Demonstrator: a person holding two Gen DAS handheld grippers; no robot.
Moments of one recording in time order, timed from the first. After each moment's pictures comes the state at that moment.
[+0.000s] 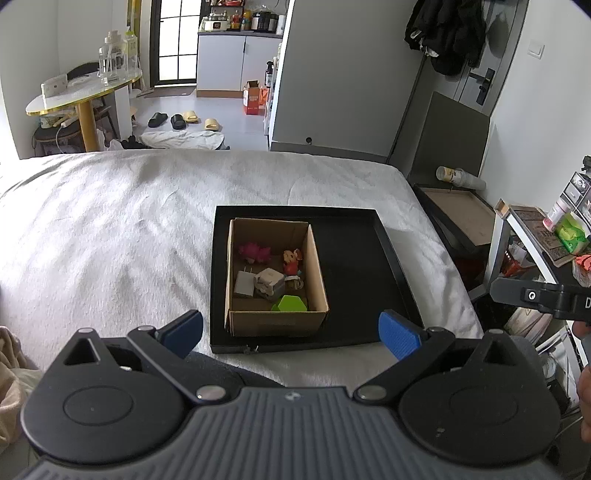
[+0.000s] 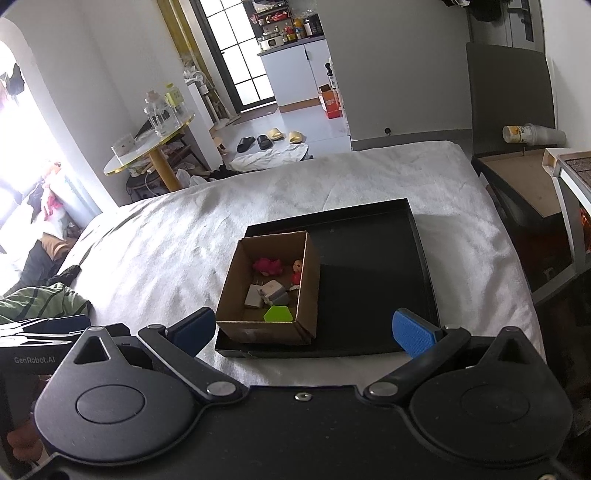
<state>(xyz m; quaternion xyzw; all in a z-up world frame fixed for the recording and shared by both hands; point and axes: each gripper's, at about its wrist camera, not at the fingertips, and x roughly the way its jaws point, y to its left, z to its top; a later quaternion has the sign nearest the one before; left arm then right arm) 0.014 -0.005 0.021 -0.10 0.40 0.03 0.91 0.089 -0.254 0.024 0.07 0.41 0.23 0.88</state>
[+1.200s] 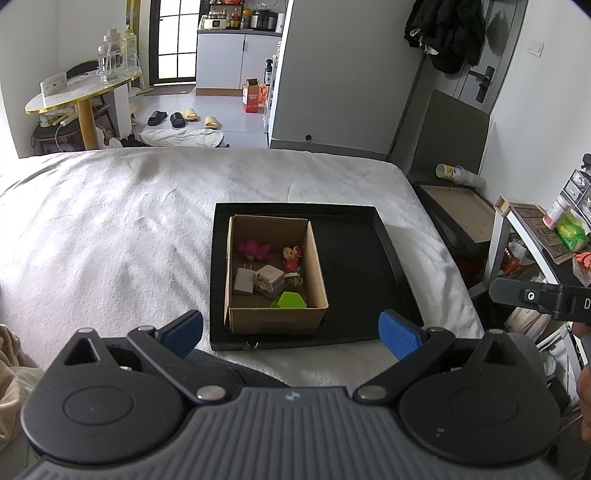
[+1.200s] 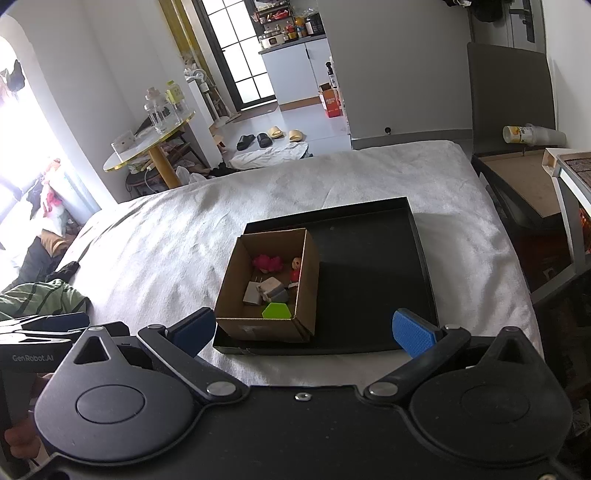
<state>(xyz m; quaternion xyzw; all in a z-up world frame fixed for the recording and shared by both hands) 0.012 -0.005 0.022 -0.10 0.40 0.03 0.91 0.086 -0.252 0.022 0.07 0.41 0.23 0.88</state>
